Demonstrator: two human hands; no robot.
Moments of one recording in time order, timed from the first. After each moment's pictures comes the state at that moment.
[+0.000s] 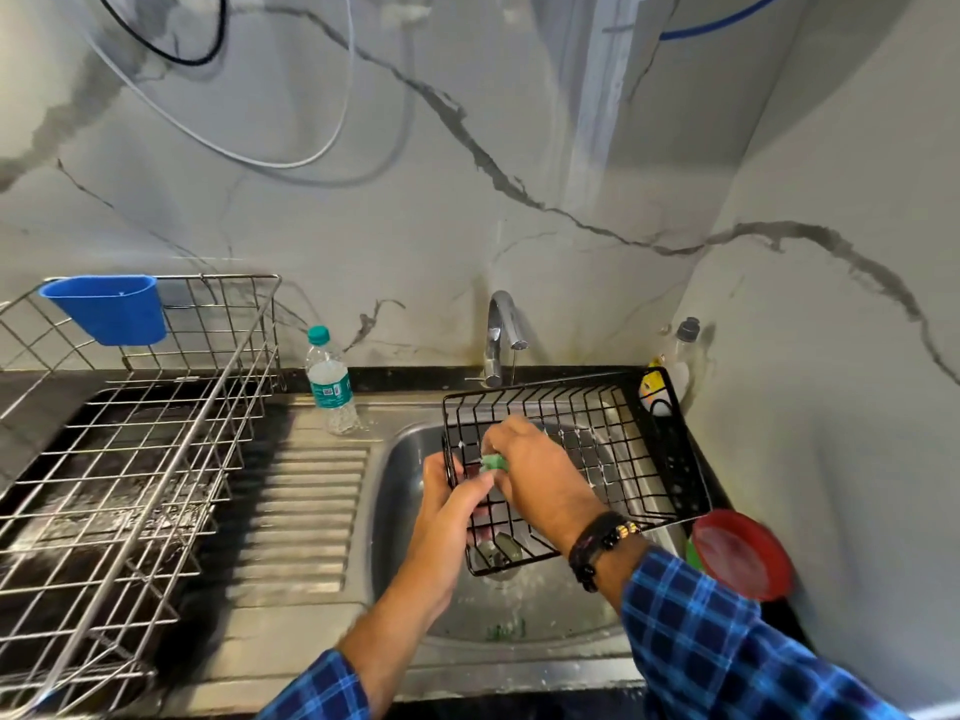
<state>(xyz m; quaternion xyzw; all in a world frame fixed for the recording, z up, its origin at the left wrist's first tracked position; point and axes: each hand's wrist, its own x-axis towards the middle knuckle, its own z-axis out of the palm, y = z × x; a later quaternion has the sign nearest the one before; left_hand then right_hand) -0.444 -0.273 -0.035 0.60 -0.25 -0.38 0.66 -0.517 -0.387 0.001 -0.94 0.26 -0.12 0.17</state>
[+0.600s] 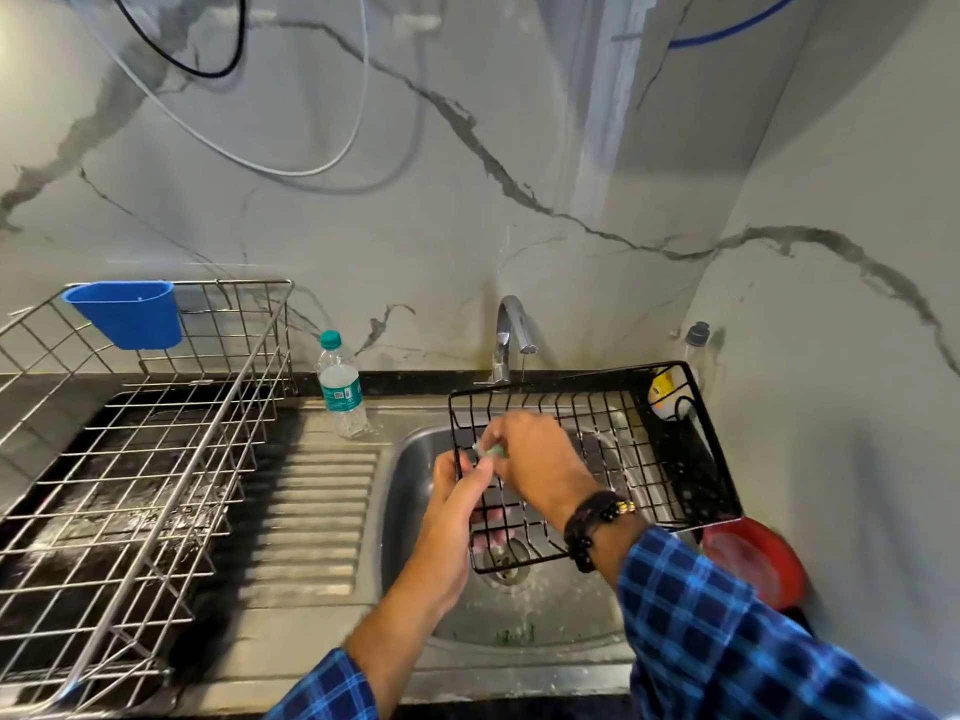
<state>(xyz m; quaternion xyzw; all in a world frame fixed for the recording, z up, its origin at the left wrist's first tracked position) -0.443 -0.269 -0.020 0.56 -0.22 -0.42 0.68 -0.500 -0.386 0.023 -0.91 0.31 -0.09 0.25</state>
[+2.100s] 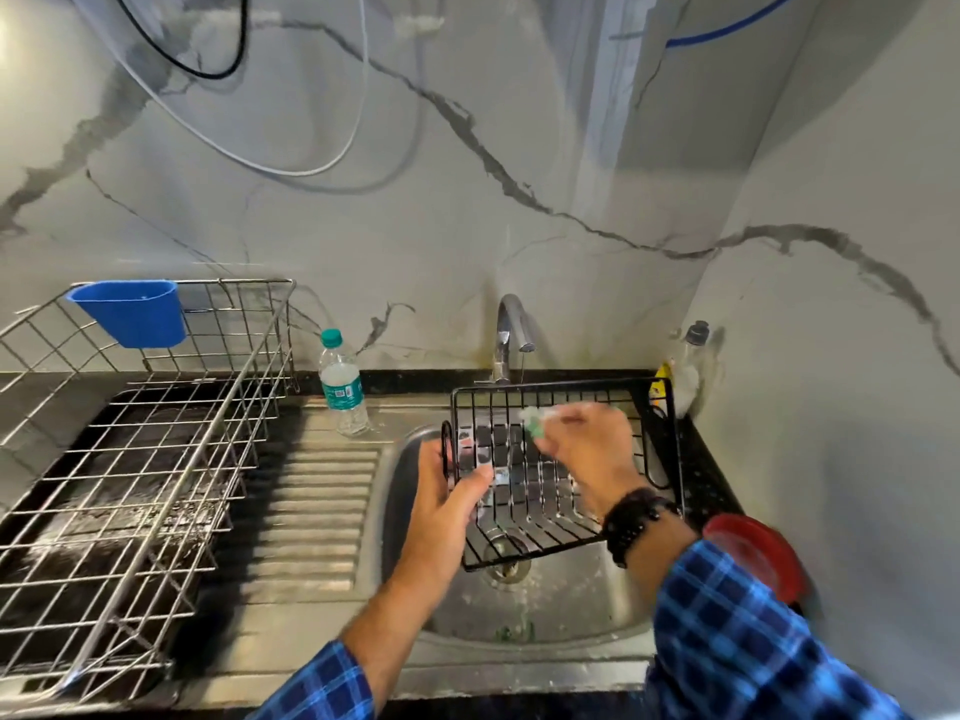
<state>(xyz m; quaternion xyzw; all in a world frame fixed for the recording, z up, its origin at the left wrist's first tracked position) -0.437 -0.263 -0.024 0.60 -0.28 -0.33 0.67 -0.528 -0.400 0.030 -0.65 0.51 -0.27 0.50</state>
